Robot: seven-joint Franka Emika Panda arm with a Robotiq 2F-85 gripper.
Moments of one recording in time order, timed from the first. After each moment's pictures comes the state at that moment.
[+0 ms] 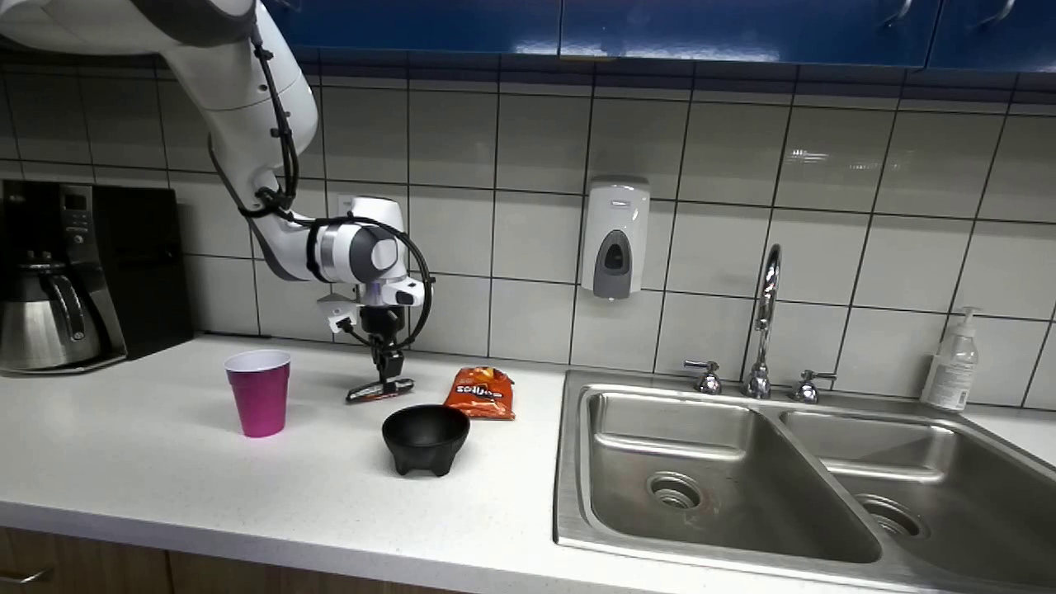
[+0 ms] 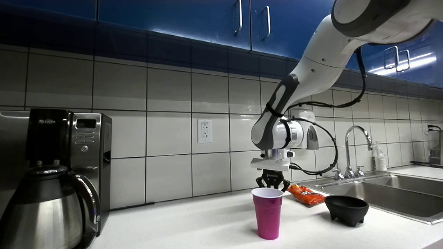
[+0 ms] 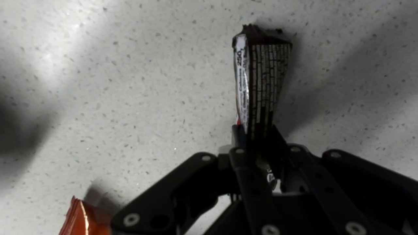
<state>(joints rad) 0.13 0.55 -0.13 -1.87 0.07 2.50 0.73</state>
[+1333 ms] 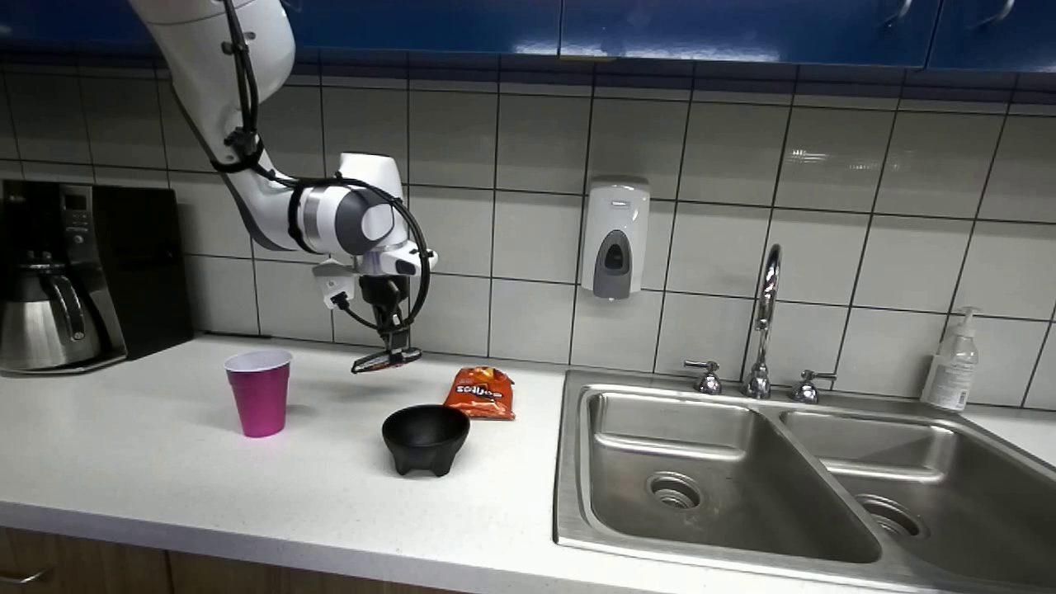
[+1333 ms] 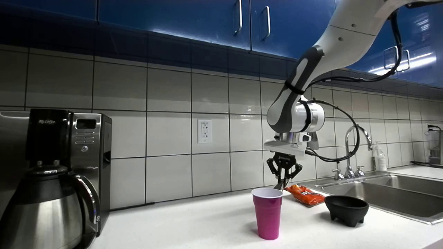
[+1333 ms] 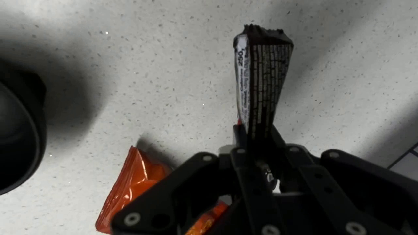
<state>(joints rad) 0.10 0.29 -0.13 -2.13 0.07 2.66 0.72</state>
